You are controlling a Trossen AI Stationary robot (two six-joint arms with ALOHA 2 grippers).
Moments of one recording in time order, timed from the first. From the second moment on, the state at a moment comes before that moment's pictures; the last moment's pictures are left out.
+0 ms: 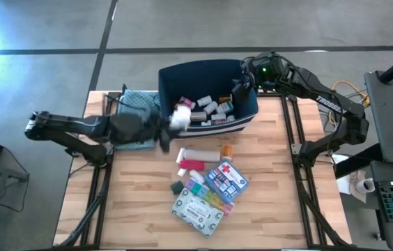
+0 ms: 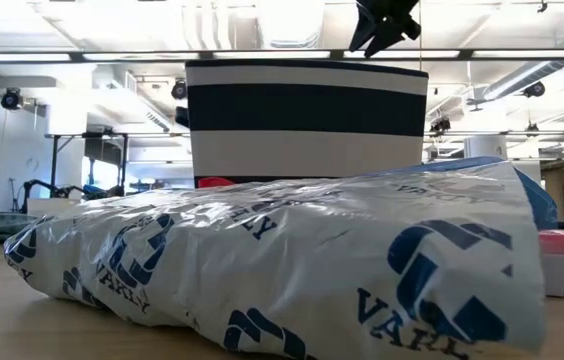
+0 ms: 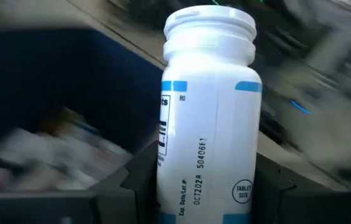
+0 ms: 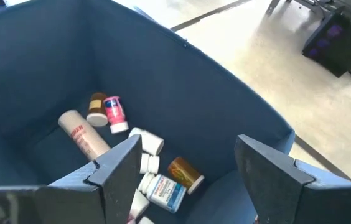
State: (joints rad) left arm -0.12 1.17 1.24 -0.32 -0.52 -0.58; right arm -0.47 1.40 1.60 -0.83 0.29 0.07
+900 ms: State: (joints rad) left arm -0.06 1.48 1.73 -0.87 -0.57 -0.31; right arm -0.13 1.31 1.56 -1.25 -0.10 0.17
